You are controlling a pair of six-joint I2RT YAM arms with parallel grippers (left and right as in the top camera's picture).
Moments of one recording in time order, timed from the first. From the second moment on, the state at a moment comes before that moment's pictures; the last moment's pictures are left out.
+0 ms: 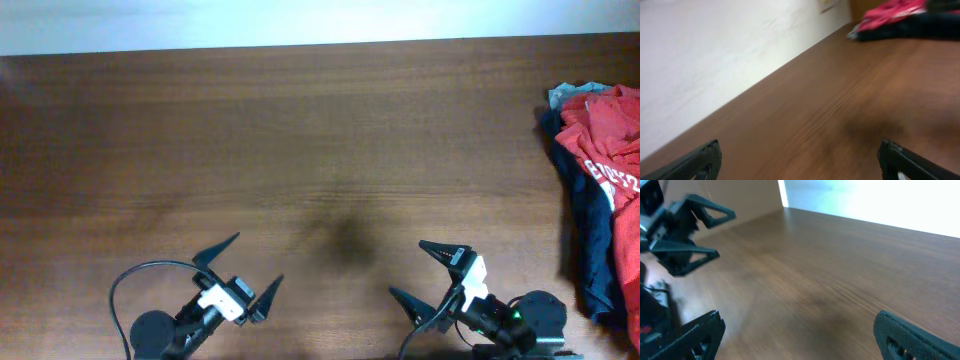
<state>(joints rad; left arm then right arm) -0.07 0.01 0.08 -0.16 0.67 0.38 -0.08 0.01 0.17 -0.34 -0.98 0.00</state>
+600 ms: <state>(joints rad) -0.07 0.55 0.54 -0.15 0.78 0.09 -0.08 0.21 0.40 -0.36 -0.63 0.29</state>
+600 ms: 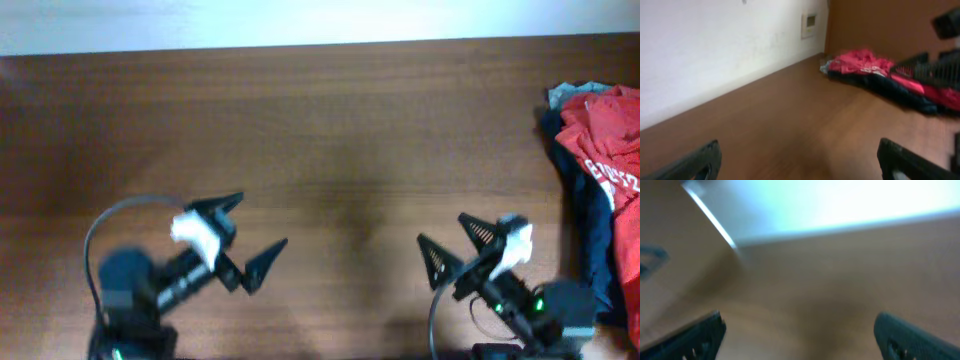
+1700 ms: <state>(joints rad) -0.07 1.59 1.54 -0.92 0.50 0.12 -0.48 1.69 1.46 -0.77 0.15 0.39</state>
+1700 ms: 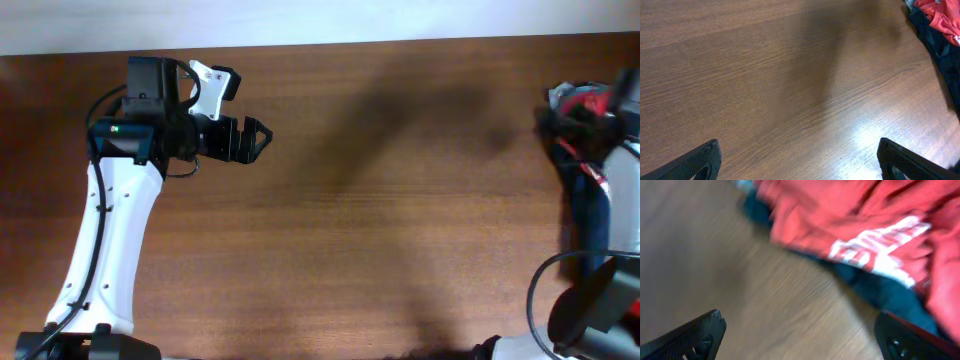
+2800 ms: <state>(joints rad) -0.07 1.59 1.54 -0.91 0.40 0.12 -0.80 2.08 1.89 -0.75 -0.12 0.32</state>
